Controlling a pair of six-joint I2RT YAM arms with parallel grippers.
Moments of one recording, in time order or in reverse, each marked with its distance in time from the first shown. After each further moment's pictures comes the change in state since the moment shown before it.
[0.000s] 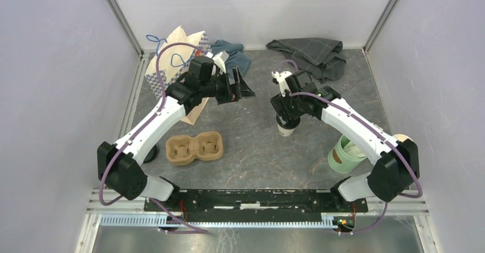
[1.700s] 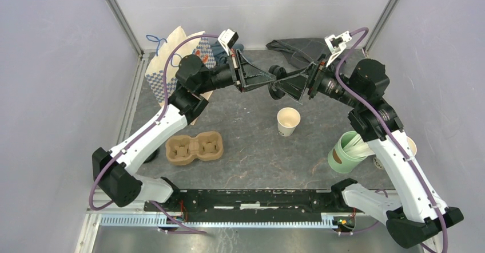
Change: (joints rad) left arm -0.148 -0.055 -0.007 0.845 0.315 -0.704; right arm -0.144 -0.397 0.095 0.477 -0.612 0.564
